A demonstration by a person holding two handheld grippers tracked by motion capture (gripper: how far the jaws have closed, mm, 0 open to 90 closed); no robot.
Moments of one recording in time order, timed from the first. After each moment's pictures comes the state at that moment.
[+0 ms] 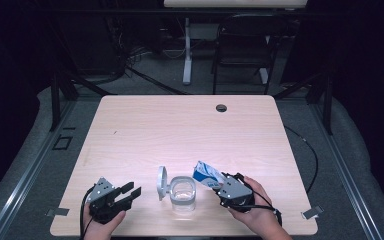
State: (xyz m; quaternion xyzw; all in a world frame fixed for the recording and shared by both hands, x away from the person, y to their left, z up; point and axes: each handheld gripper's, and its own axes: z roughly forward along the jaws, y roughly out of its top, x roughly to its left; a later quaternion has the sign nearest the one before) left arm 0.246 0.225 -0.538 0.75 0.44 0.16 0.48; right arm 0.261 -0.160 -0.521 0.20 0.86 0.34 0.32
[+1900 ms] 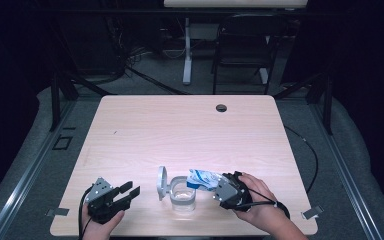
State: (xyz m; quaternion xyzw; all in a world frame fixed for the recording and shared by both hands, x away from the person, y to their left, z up) left arm 0.245 0.228 -0.536 0.74 0.44 0.15 0.48; right arm 0.259 -0.150 -0.502 0.11 0.91 0.21 0.33
